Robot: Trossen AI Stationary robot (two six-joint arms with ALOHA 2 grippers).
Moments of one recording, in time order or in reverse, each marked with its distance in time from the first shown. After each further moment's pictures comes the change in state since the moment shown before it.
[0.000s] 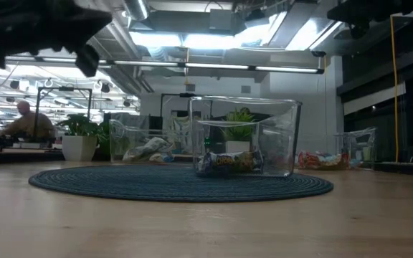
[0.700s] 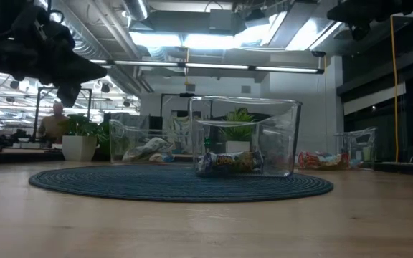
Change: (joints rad) left arm 0.084 -0.384 -0.079 -0.536 -0.178 0.033; right arm 0.000 0.000 0.000 -0.002 -0.004 0.054
